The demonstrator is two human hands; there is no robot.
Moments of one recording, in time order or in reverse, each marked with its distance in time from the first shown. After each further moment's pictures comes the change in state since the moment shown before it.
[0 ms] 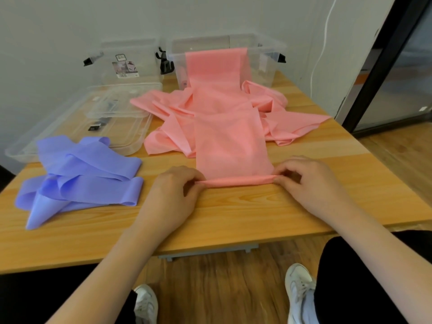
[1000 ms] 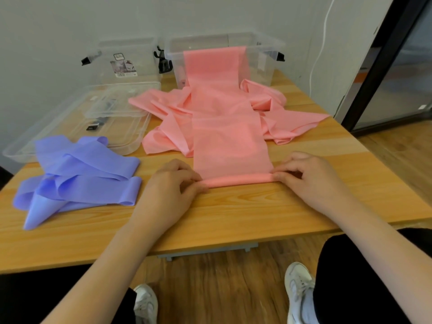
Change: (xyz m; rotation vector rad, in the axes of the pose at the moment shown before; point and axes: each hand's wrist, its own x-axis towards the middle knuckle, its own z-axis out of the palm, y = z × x) left_hand 0.004 -0.008 0.003 -0.012 0.017 -0.025; right_hand 0.004 0.005 -0.002 0.052 -0.026 0.053
